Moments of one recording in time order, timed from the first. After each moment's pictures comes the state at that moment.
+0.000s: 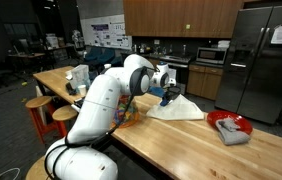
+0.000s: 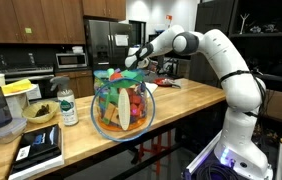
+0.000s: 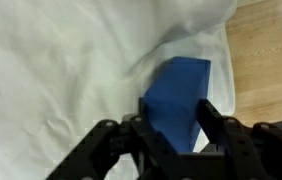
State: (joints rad) arm 0.05 0.69 -0.06 -1.39 -0.01 2.35 0.46
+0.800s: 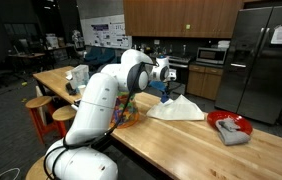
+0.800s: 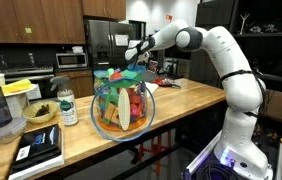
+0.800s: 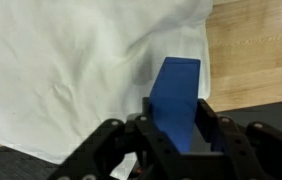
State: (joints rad) arm 0.05 0.62 -0.05 -1.38 -0.01 2.29 0.38
